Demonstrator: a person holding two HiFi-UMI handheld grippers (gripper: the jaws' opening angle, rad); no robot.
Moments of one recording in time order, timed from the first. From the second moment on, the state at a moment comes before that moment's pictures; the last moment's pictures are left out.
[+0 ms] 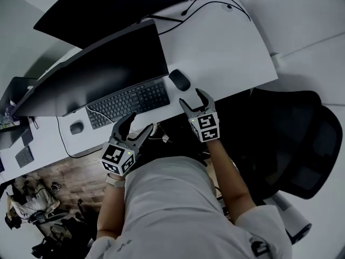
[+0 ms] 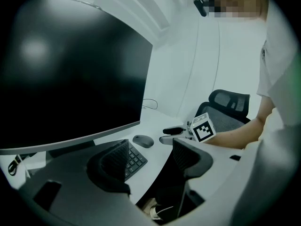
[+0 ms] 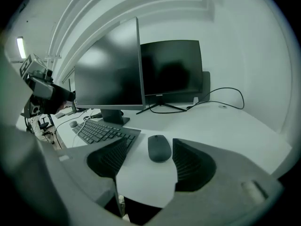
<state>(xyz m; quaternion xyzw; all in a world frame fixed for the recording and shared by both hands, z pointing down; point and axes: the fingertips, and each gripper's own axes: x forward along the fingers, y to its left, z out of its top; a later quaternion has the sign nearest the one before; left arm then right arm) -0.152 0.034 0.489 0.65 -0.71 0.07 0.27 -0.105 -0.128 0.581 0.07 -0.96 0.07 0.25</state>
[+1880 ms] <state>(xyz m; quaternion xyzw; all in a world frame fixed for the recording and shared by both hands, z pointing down) -0.191 0.011 0.498 0.65 -0.69 0.08 0.30 -0.146 -0.177 0.628 0.09 -0.94 0.05 0.33</state>
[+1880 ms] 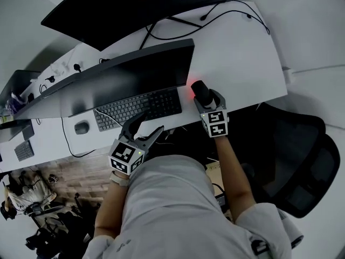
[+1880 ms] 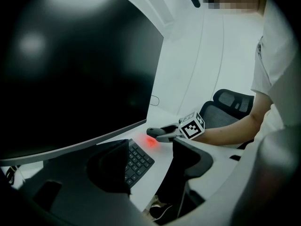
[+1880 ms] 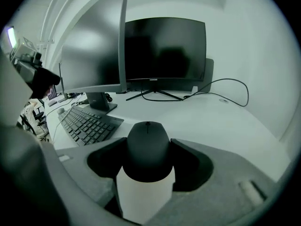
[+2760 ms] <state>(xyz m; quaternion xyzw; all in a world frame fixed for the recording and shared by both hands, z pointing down) -0.097 -0.077 0.471 0.74 -0.63 0.06 0.23 0.019 -0.208 0.490 0.21 -0.95 0.06 0.21</state>
